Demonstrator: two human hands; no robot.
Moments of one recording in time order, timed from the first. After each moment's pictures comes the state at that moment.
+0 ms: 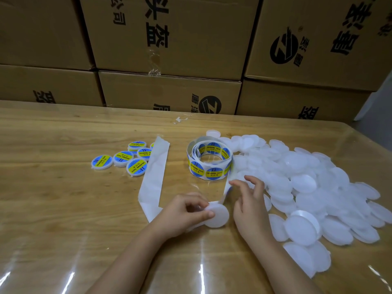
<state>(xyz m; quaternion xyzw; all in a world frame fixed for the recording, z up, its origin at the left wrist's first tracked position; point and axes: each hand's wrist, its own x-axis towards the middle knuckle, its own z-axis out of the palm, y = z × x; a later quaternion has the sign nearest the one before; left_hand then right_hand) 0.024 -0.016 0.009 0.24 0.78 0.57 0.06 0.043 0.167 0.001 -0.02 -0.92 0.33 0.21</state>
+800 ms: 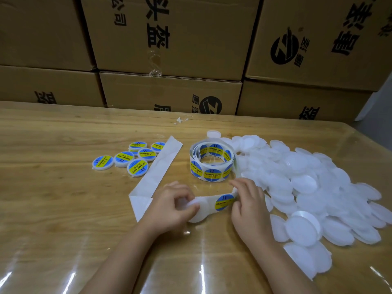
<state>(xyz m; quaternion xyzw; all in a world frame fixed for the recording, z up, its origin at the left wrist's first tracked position) 0.022 -0.038 0.022 0.26 0.85 0.45 -0.10 0.047 0.164 0.006 0.03 -0.92 0.27 0.27</state>
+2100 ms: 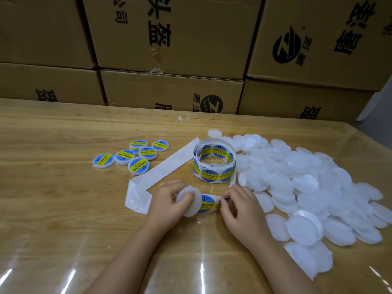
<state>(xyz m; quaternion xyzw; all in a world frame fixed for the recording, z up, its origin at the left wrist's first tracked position) 0.017 -0.030 0.008 0.18 0.82 0.52 -0.17 0.047 0.160 0.007 0.14 -0.91 0.28 0.26</state>
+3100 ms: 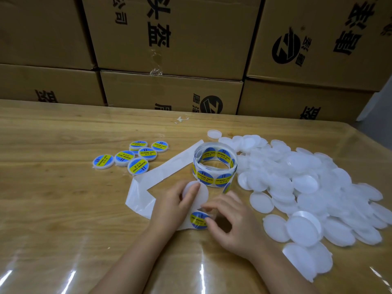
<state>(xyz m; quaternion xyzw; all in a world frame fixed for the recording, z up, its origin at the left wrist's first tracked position) 0.022 -0.019 0.007 0.10 0.85 0.50 -0.13 0.061 0.152 0.018 0.30 -0.87 0.32 0.23</state>
